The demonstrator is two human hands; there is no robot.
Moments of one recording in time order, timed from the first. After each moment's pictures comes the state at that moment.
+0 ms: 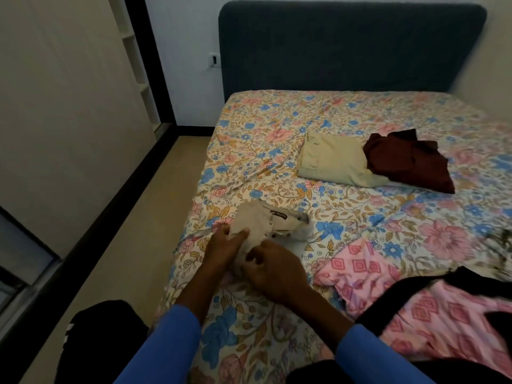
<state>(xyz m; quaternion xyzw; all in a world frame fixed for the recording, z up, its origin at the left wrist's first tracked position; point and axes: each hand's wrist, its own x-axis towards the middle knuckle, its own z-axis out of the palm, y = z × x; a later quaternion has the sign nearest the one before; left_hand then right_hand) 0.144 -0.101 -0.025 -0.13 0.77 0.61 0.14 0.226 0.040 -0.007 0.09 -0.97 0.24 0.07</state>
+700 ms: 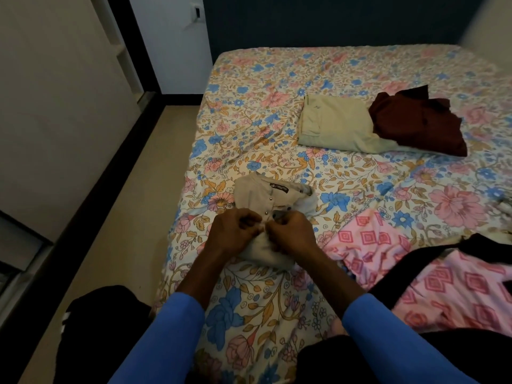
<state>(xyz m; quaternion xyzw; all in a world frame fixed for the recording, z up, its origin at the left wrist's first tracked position) 0.143 -0.103 -0.040 0.15 0.90 0.40 0.05 0.187 0.062 -0.032 -0.18 -0.85 0.49 -0.01</state>
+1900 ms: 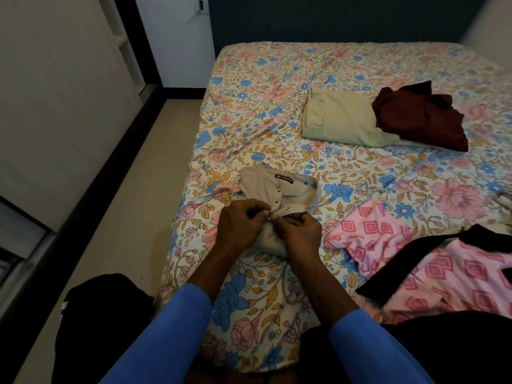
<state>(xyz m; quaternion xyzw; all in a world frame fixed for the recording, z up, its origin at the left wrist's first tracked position) 0.164 -0.094 -0.039 0.14 0.87 0.47 -0.04 0.213 0.037 -0.054 -0.32 -0.67 0.66 0.14</state>
